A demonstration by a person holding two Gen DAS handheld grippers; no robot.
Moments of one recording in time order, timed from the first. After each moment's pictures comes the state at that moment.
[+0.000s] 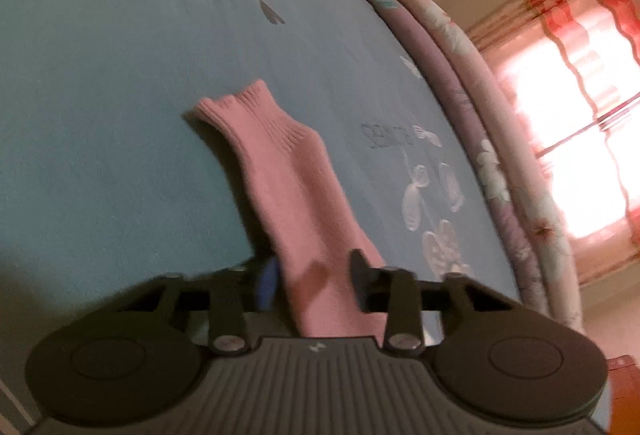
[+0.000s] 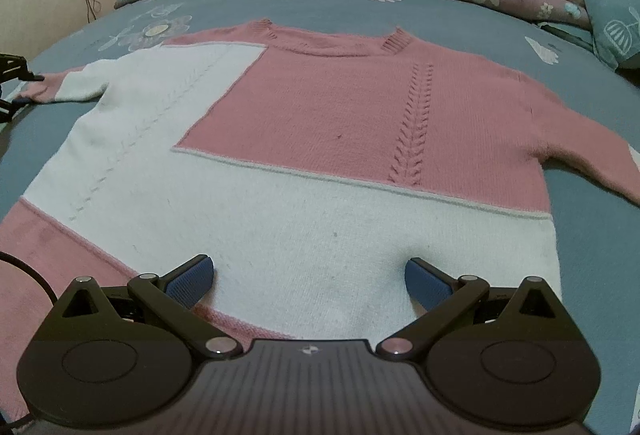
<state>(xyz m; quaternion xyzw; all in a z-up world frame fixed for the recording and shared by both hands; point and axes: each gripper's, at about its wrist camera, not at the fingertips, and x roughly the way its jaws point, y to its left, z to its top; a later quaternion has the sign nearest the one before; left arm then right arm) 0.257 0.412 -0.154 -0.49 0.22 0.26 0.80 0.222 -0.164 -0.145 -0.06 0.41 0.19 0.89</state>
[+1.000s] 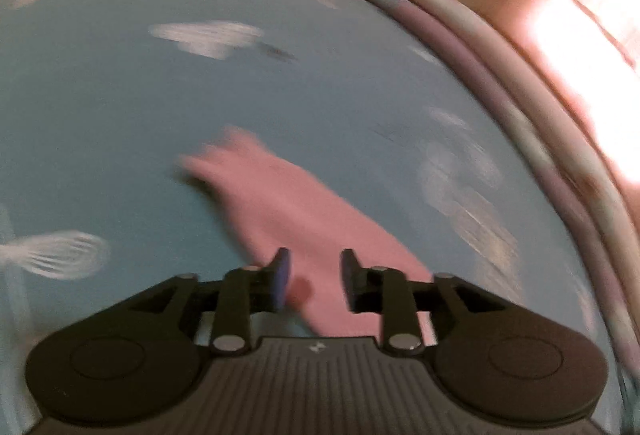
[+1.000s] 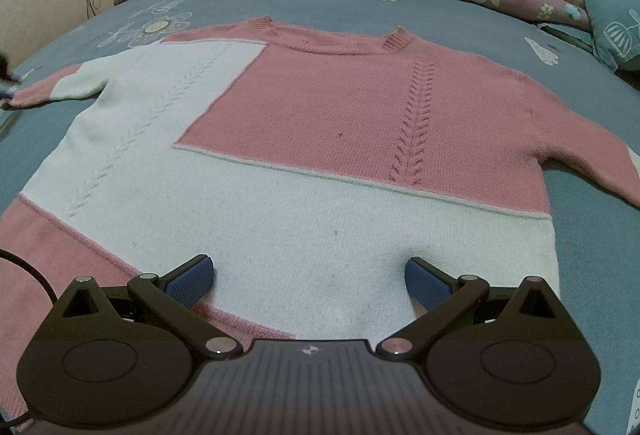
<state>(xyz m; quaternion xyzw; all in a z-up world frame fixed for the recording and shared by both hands) 0.259 0.358 -0.095 -0.37 0.30 0.25 0.84 0.222 -0.163 -0.145 -0.07 0.41 0.19 0.89</state>
